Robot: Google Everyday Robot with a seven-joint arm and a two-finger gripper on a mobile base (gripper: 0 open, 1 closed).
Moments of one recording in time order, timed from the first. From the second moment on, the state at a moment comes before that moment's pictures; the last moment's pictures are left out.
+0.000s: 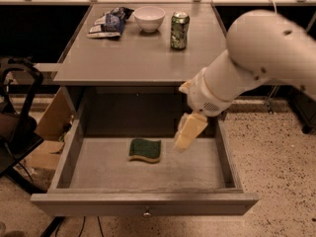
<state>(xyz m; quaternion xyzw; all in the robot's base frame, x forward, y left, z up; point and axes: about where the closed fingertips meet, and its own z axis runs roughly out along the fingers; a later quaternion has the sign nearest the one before) 0.490 -0.058 0.828 -0.64 0.72 0.11 0.23</state>
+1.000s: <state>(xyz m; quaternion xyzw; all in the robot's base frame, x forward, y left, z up) 0.532 0.028 0.713 -0.64 0.72 0.16 0.24</state>
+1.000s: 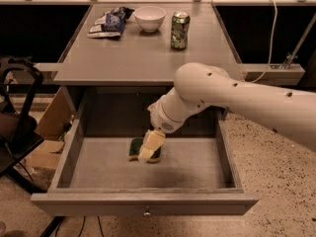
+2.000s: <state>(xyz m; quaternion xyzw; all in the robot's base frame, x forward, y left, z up) 0.559 0.017 0.657 -0.64 0.71 0.16 0.23</state>
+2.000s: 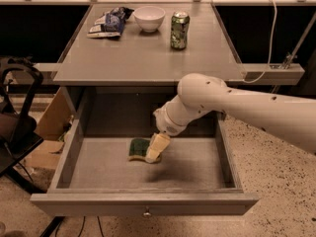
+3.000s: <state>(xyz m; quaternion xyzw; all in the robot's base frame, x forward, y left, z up) 0.546 0.028 0.591 -0.66 0.70 0.17 0.21</state>
